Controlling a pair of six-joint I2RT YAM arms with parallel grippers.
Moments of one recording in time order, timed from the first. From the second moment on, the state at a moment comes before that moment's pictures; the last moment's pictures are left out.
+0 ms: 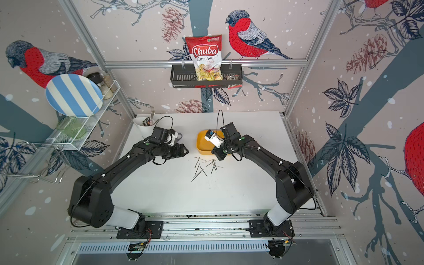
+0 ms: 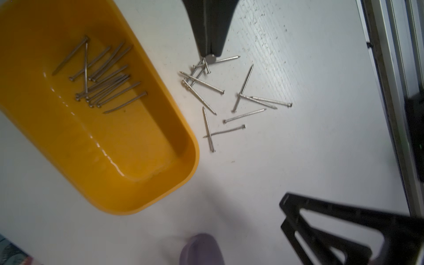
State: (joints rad) left arm -0.34 1.47 1.07 -0.57 0.33 -0.41; right arm 0.60 1.61 1.26 -0.50 -0.37 -0.25
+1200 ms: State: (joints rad) left arm -0.39 1.37 0.84 -0.58 0.29 -0.40; right arm 0.44 1.99 1.44 -0.38 -0.04 0.08
